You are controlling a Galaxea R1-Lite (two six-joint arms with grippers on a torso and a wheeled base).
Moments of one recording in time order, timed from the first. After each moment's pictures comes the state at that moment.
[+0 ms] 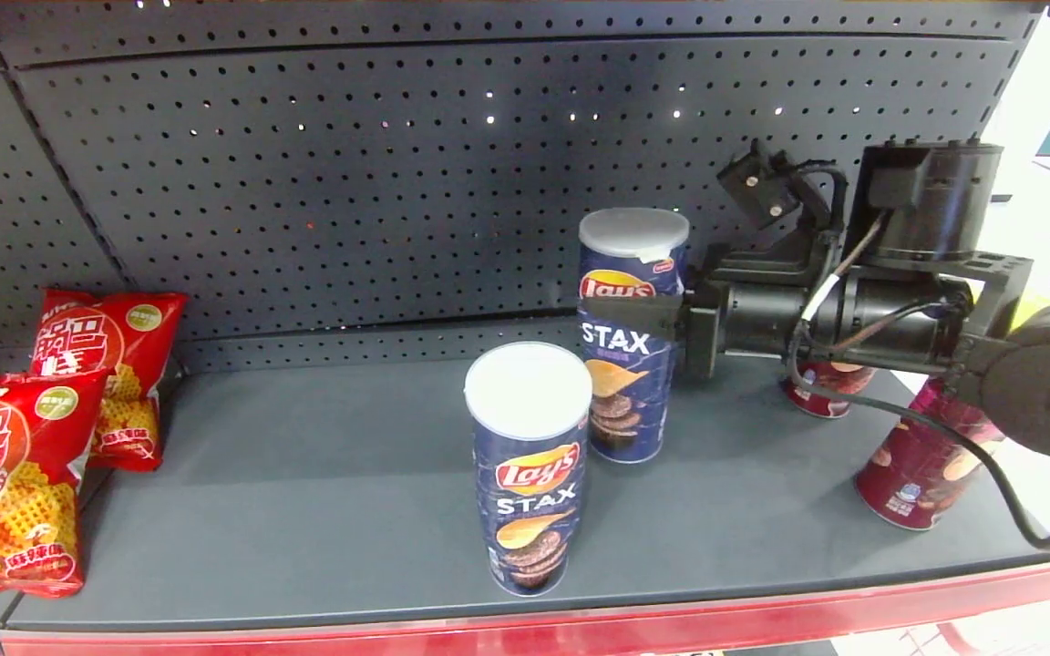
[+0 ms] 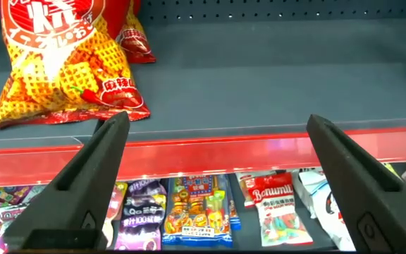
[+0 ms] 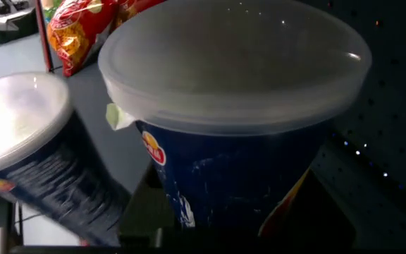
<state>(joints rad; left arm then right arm) 0.00 0.00 0.00 0.01 -0.01 -0.01 0.54 1.74 -1.10 -0.50 0.55 -0.15</state>
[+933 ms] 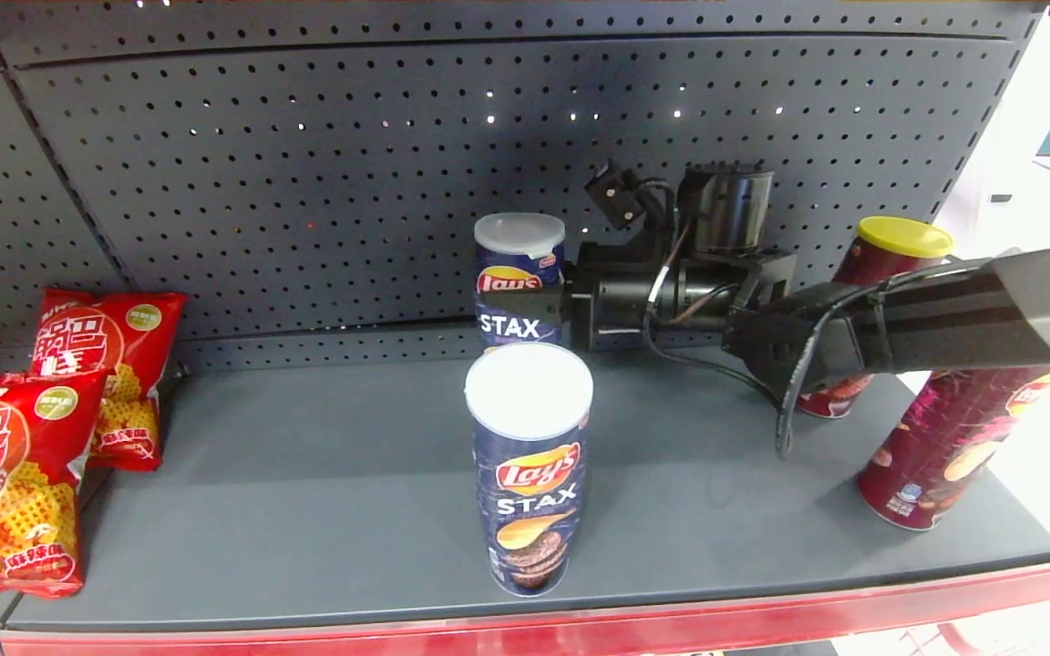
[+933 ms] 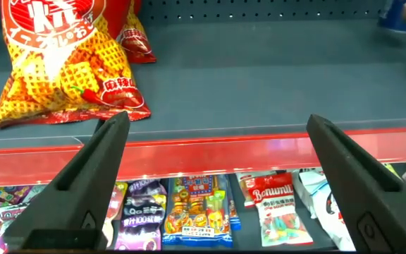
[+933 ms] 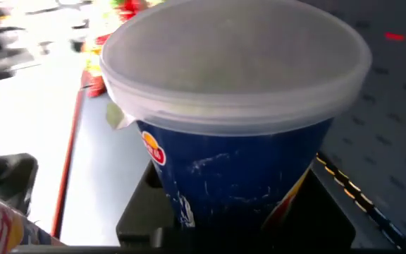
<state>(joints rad) 0.00 0.00 0.00 0.01 -0.01 -0.01 0.57 2.11 -1.51 -0.54 0.82 -0.10</state>
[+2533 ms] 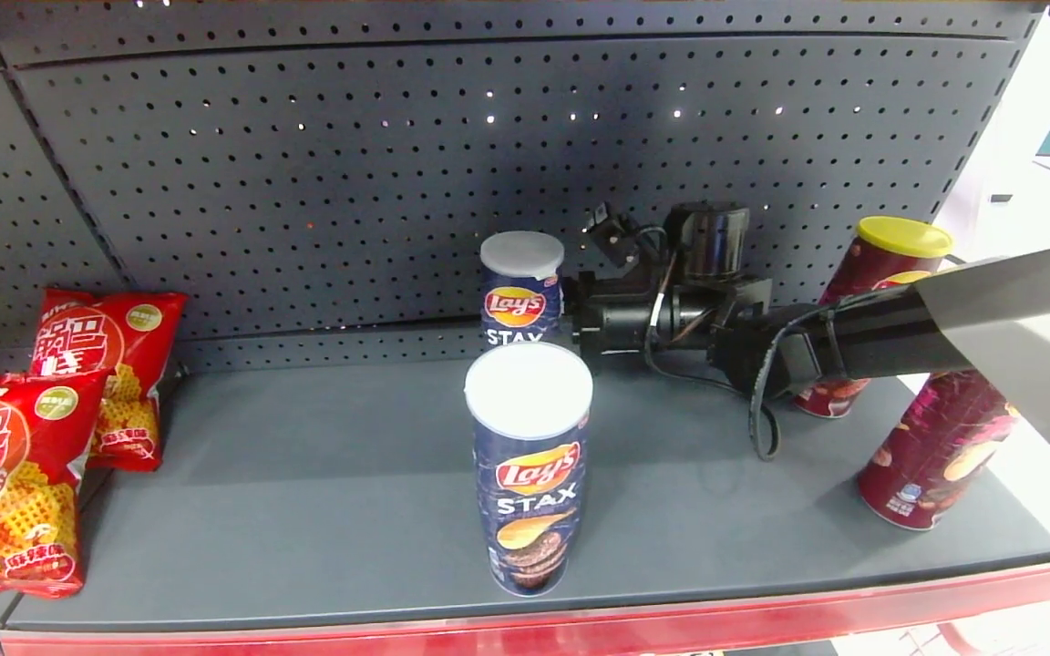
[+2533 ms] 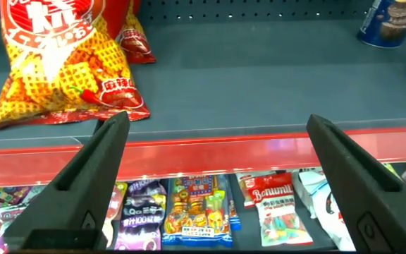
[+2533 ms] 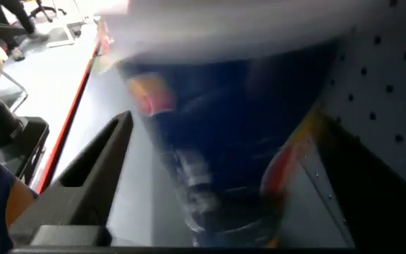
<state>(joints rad) 0.00 0.00 0.00 0.01 -0.01 -0.01 0.51 2.20 -1.52 -0.54 0.94 -0.18</state>
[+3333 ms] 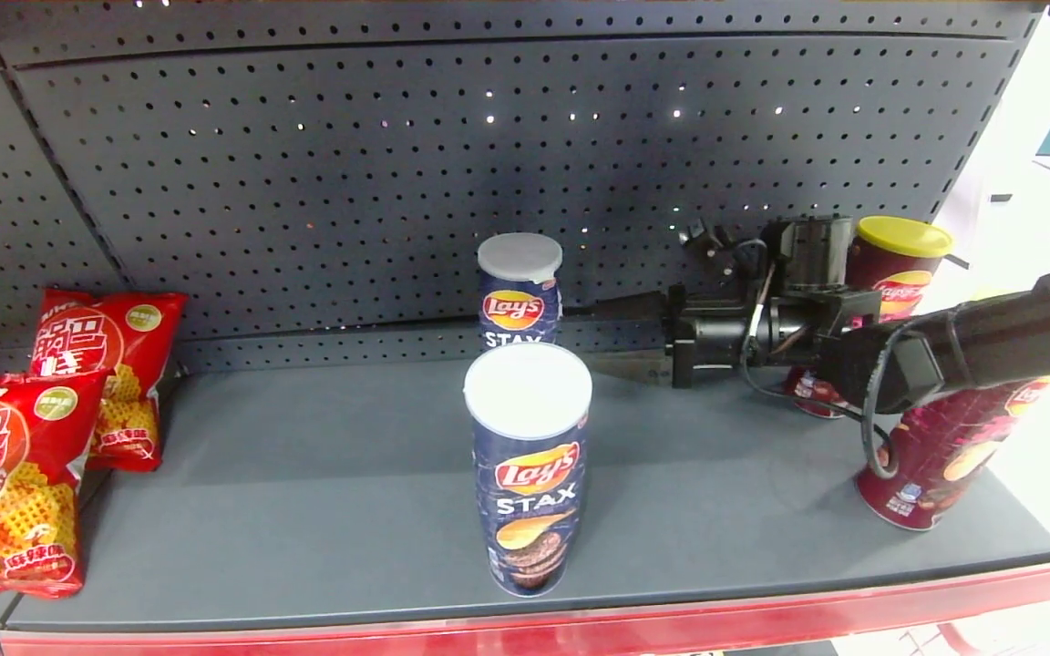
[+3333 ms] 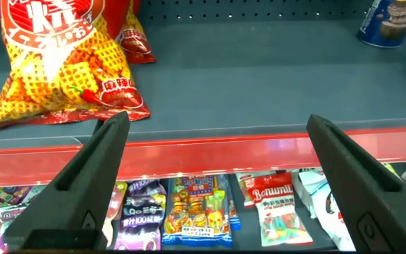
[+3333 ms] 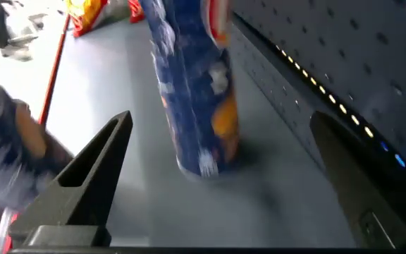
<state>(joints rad) 0.00 0.00 0.00 0.01 -0.01 -0.01 0.35 2.04 -1.24 -0.54 0.96 -0.25</state>
